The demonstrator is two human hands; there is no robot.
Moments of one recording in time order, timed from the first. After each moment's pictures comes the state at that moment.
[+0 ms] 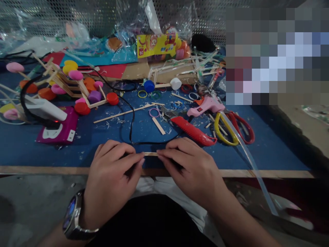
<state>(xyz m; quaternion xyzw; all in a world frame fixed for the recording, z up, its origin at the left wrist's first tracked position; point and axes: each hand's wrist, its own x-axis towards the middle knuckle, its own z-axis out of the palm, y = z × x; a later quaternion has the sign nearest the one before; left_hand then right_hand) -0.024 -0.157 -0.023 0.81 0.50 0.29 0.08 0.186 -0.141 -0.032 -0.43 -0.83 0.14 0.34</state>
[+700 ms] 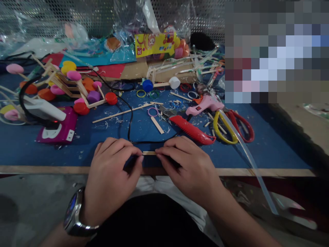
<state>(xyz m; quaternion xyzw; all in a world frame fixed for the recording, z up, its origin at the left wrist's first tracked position) -0.019 -0.154 -0.020 0.79 0.54 0.26 0.10 0.186 -0.141 -0.035 -0.44 -0.82 0.15 0.35</state>
